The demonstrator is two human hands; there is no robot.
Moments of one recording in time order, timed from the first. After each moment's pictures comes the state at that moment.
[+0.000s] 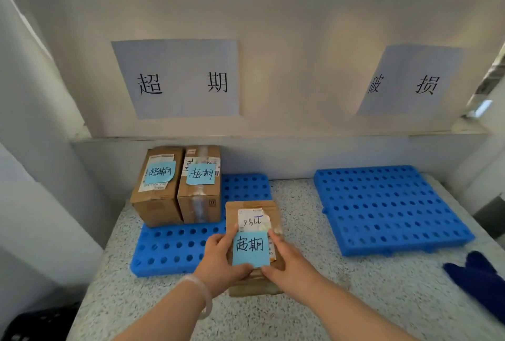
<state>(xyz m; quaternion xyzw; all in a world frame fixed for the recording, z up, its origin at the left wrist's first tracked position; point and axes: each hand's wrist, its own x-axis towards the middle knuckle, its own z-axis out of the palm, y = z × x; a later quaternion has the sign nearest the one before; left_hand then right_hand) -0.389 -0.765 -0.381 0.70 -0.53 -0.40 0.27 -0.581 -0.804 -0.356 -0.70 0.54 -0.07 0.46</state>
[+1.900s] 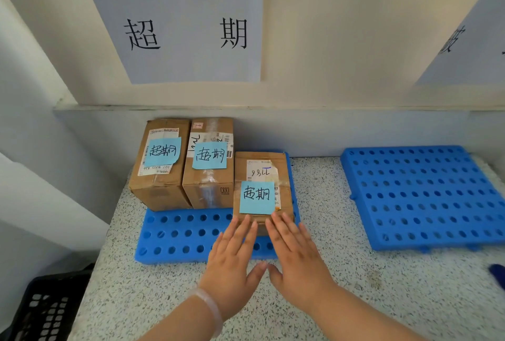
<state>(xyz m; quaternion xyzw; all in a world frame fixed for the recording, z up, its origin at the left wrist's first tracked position) -0.369 -0.771 -0.431 0.69 -0.69 -0.18 0.13 -0.540 -0.835 -0.430 -0.90 0.43 0.00 0.10</state>
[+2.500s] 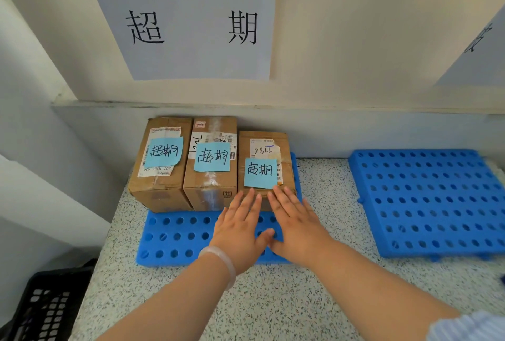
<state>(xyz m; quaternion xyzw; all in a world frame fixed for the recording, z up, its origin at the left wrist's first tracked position) -0.353 -0.842 -0.410 0.72 -0.67 -0.20 0.04 -0.511 -0.907 -0.401 -0.89 0.42 0.09 0.16</state>
